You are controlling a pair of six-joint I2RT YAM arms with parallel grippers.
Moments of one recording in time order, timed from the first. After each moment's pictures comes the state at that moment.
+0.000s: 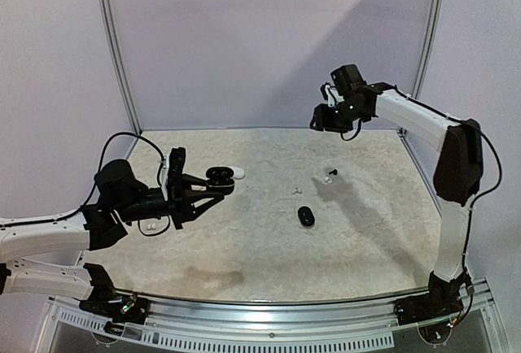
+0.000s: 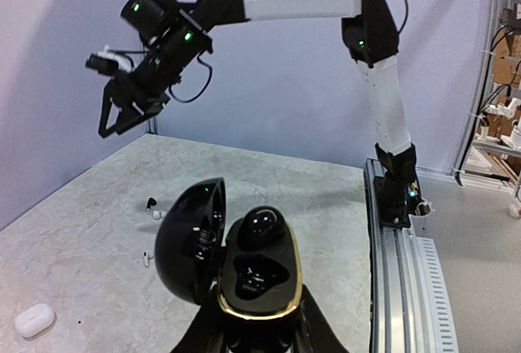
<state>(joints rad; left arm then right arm) -0.78 0.98 0.44 0.53 0.49 -0.06 0.49 2.00 1.89 -0.65 -0.08 0.35</state>
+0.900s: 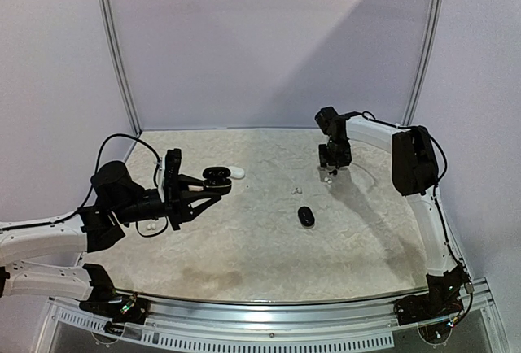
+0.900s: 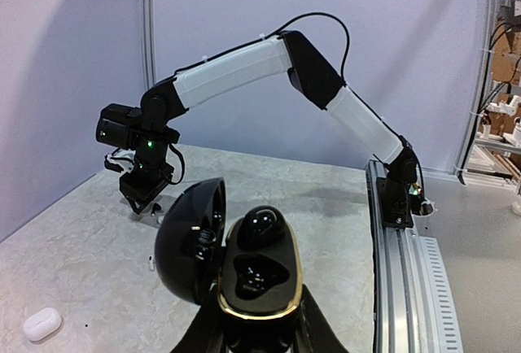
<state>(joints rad) -0.78 0.94 0.43 0.53 0.48 -0.04 0.43 2.49 2.14 -0.87 0.27 0.43</state>
